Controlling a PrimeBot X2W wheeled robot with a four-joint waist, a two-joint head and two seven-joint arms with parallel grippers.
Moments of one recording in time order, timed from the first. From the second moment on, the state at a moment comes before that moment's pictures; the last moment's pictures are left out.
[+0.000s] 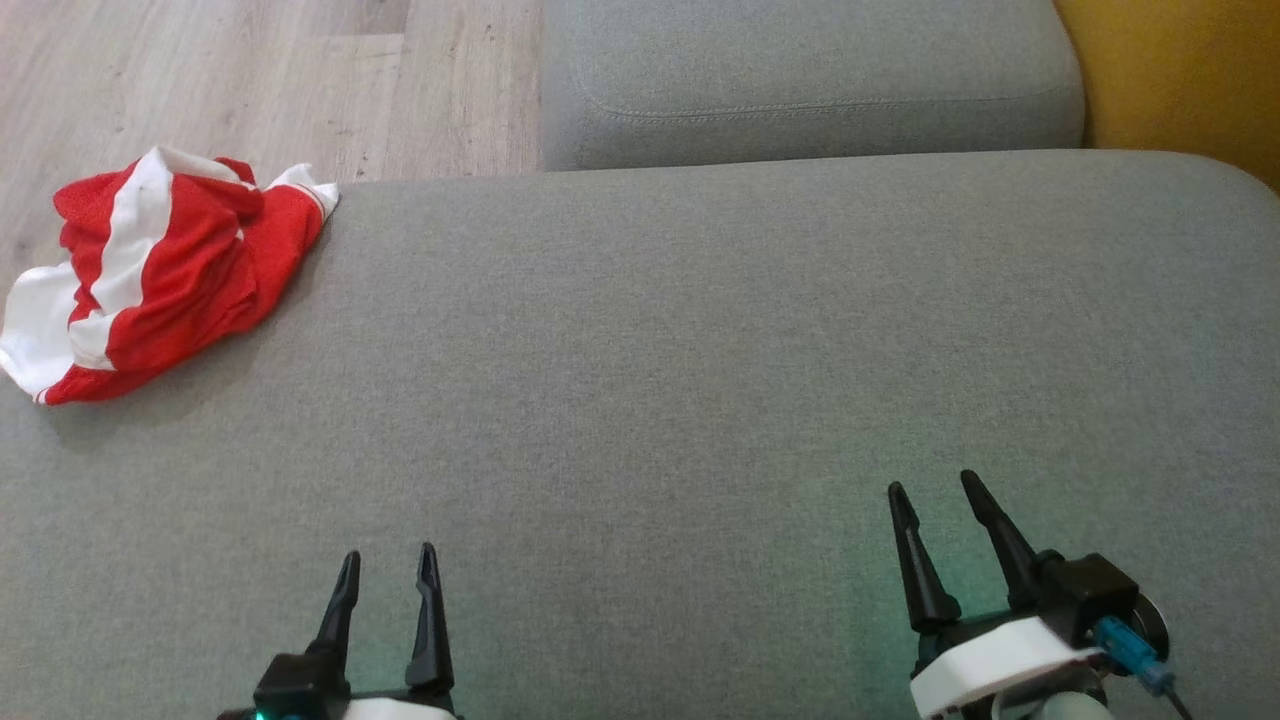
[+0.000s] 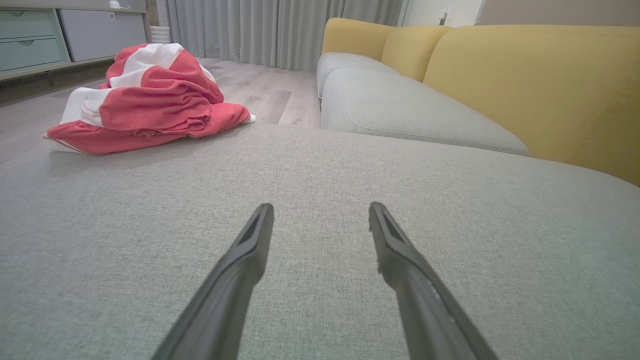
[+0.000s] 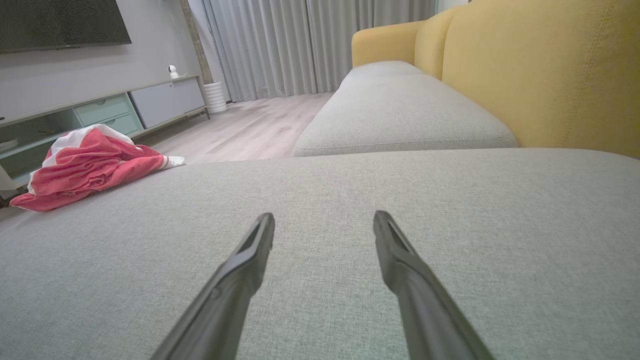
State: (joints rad) left arm 0.07 0.05 -0.19 0.32 -0.26 0.03 -0.25; right arm 0.04 -0.04 0.15 0.31 0.13 0.13 -0.25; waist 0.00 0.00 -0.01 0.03
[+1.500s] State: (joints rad) left arm 0.09 0.07 -0.12 0.30 -0.26 0.05 -0.25; right arm 0.05 -0.04 0.16 0.31 0.16 0.13 -0.25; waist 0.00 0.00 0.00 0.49
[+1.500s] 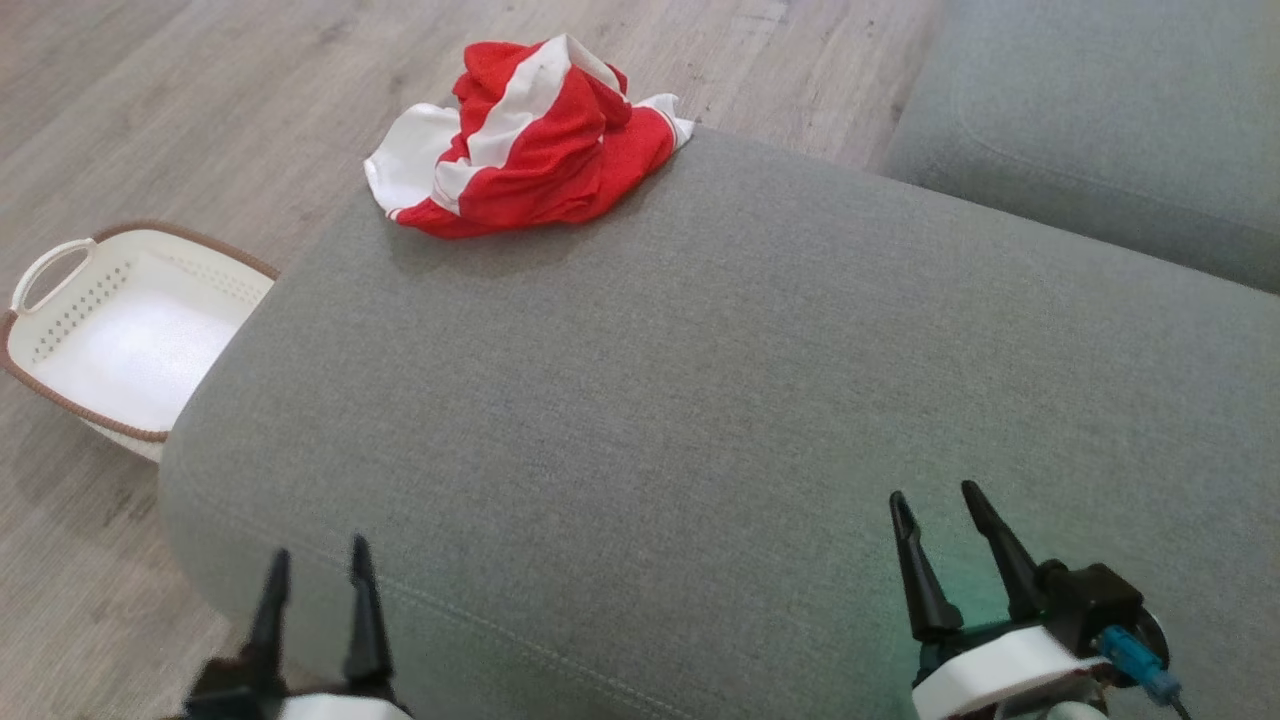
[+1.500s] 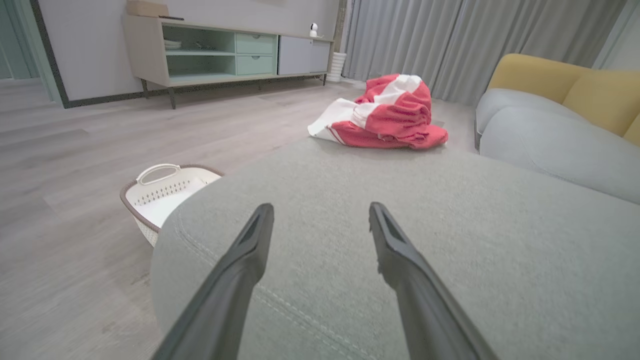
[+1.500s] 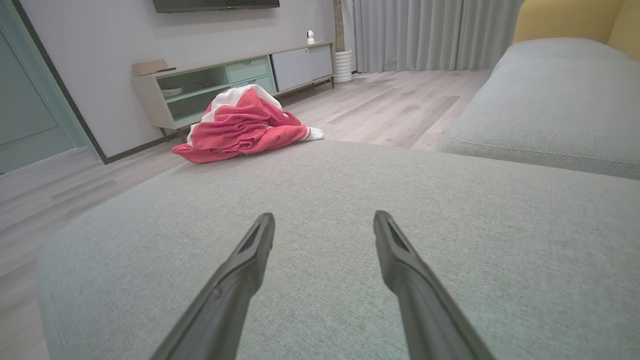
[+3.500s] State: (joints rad) left arm -1.13 0.50 -0.18 1.01 -0.31 -0.10 0.09; right arm -0.16 -0.05 0.10 -0.03 -0.08 0.13 -0.21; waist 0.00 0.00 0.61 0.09
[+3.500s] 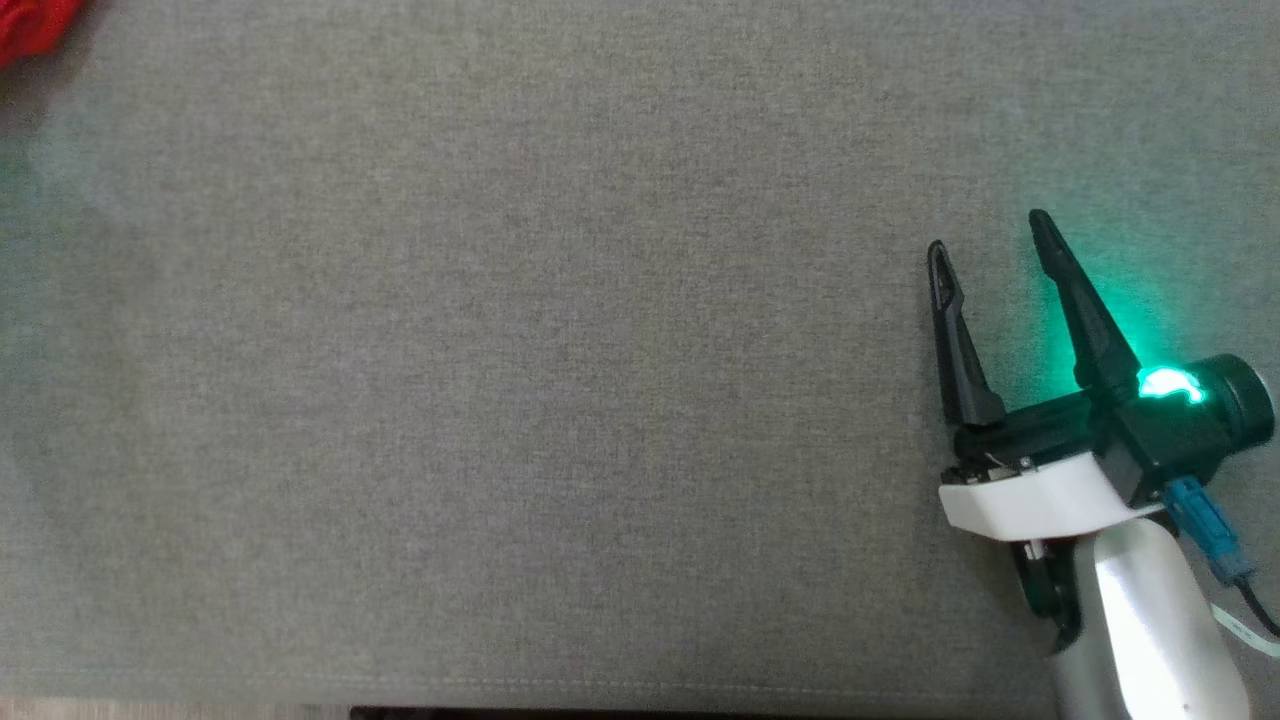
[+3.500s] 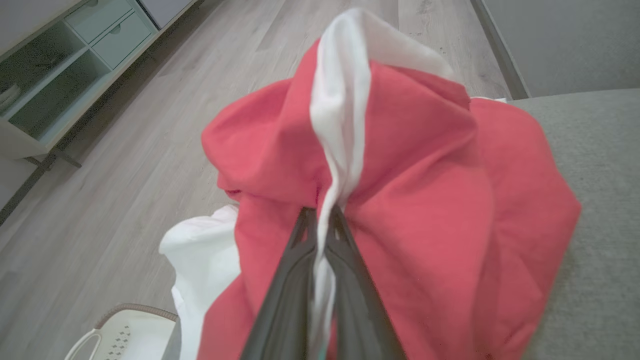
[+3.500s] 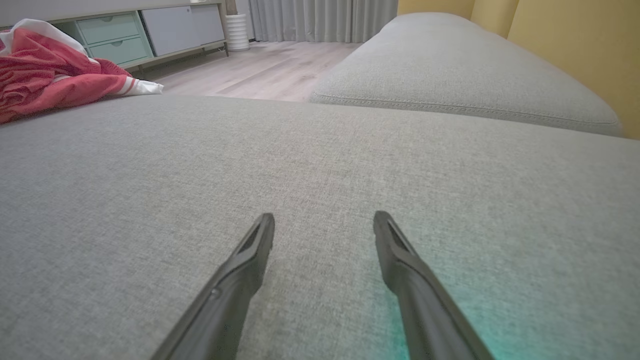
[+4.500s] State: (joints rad) left arm -1.15 0.63 -0.88 0.47 -0.44 -0.13 0.07; right arm -0.07 -0.05 0.11 0.19 0.09 0.13 -0.25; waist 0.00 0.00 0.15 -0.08
